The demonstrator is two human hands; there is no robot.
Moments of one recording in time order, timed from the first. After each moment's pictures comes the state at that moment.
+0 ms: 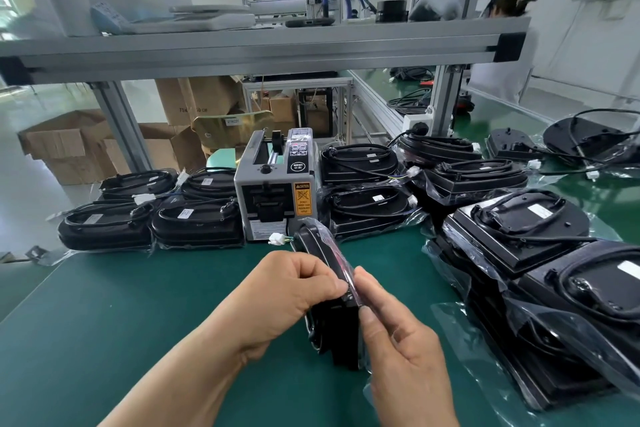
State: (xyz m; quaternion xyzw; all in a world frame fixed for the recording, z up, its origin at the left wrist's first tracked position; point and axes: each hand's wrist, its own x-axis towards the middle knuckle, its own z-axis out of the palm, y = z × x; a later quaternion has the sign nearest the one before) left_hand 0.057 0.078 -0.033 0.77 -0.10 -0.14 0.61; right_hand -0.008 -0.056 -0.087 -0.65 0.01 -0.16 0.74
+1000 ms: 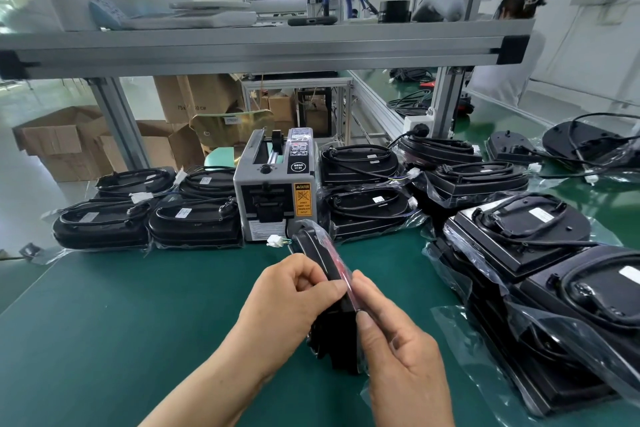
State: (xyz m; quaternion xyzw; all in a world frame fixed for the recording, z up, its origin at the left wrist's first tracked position) left_hand 0.054 0.073 -0.057 0.81 -0.06 -0.02 0.58; right_hand -0.009 -0.056 -0.089 -0.66 0.00 -0.15 0.74
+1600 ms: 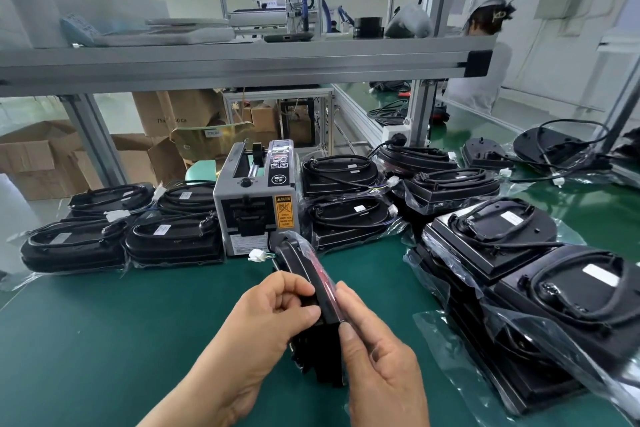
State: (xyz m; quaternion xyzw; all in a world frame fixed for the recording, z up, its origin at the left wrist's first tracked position) left_hand 0.050 0.076 -0.063 0.72 -0.05 -0.10 0.68; right_hand -0.011 -0.052 -0.089 -0.68 0.04 -0.18 0.71
